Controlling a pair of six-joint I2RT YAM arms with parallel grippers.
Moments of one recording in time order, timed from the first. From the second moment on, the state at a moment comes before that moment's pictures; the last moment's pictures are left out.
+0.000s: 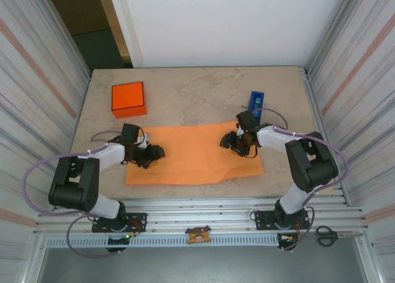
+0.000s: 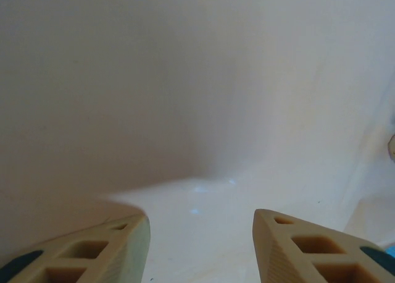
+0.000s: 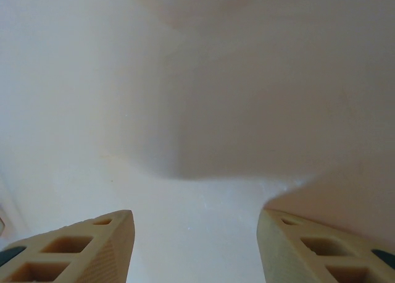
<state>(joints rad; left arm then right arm) -0.17 1.46 0.60 -0.33 0.55 -0.60 0.41 1.66 0.86 -0.35 -0.34 0.76</state>
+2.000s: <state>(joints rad) 0.12 2.33 1.94 -0.79 0.63 -0.17 0.49 1.92 1.31 -0.20 -0.54 0.78</state>
